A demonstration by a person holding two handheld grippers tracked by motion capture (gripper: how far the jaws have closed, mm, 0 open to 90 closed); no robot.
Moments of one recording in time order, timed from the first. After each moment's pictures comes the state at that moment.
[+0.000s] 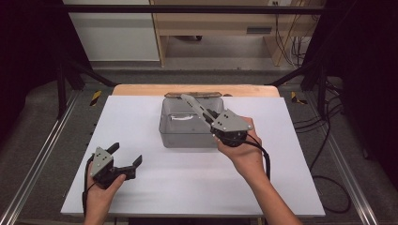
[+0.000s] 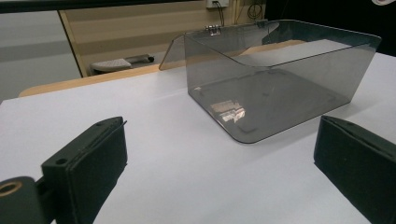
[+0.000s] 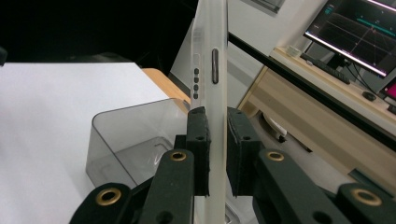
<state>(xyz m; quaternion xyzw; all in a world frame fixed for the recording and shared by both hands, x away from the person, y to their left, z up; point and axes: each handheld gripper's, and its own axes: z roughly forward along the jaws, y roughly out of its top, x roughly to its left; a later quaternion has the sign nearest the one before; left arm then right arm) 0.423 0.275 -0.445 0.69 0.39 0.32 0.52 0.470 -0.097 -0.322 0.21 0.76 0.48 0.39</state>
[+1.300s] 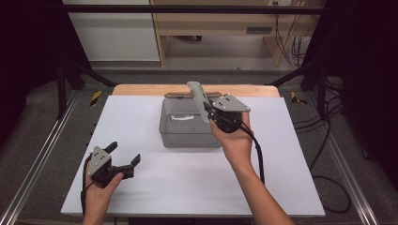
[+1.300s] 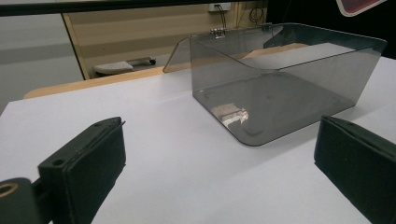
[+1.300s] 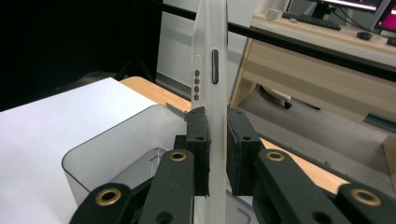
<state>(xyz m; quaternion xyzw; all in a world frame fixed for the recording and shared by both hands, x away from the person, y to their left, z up) 0.425 0.281 -0.446 0.68 0.39 0.32 0.52 0.508 -0.088 -0.326 0.34 0.72 0.50 0.34</state>
